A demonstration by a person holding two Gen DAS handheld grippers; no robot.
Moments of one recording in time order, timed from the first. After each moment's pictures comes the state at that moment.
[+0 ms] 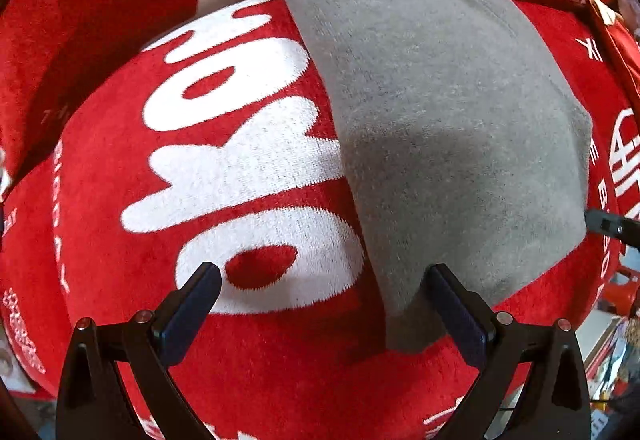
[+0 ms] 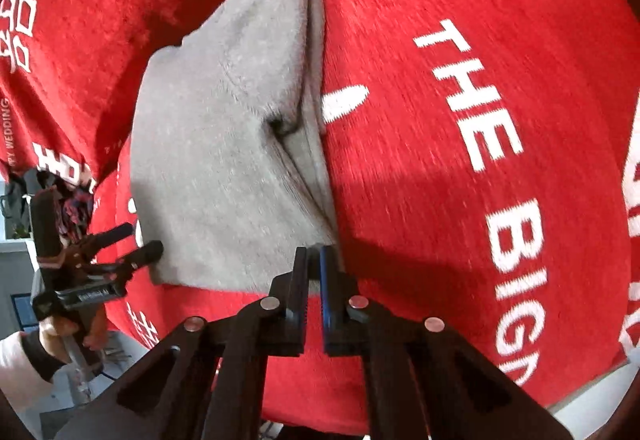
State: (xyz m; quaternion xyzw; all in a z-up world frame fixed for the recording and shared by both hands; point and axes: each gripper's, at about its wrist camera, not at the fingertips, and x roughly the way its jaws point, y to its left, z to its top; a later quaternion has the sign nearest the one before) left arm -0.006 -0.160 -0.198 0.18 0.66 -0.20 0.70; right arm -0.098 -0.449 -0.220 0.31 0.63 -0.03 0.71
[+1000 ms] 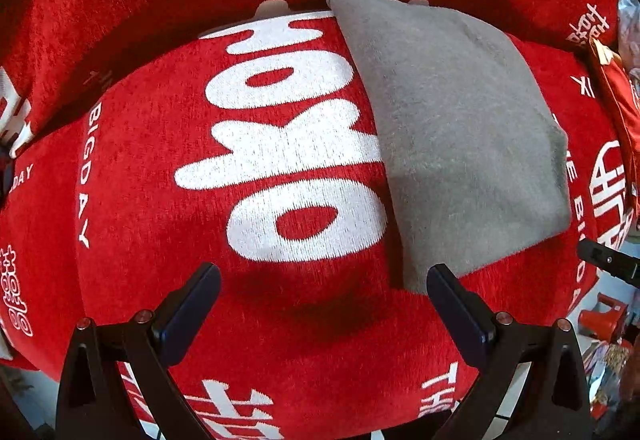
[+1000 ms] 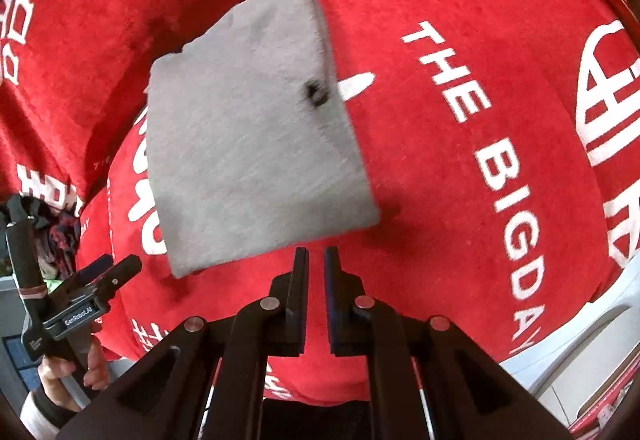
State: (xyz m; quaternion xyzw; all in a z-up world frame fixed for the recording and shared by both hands) left arm -0.012 -0.108 -0.160 0.12 0.66 -0.19 0.72; right arm -0.114 -0.392 -0.166 0.31 0.62 -0.11 0.71
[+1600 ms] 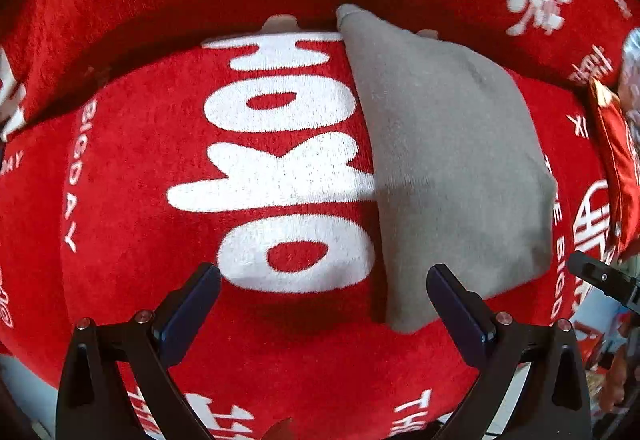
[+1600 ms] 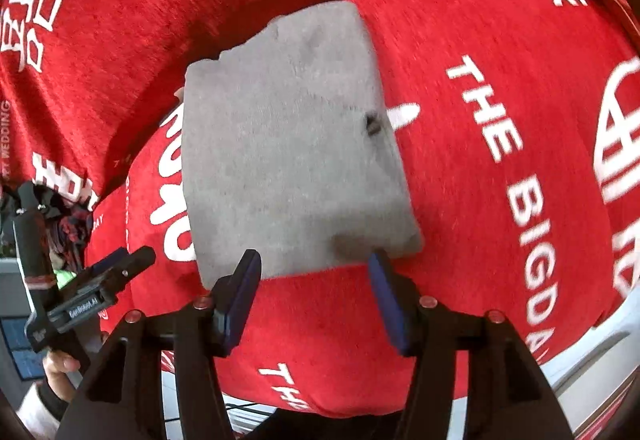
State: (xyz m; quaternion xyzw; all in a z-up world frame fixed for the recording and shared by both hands) left arm 0.020 -0.109 -0.158 0.05 0.67 -0.17 0.72; right arm -0.082 -0.393 -0.155 0.30 0.60 -0.07 0.74
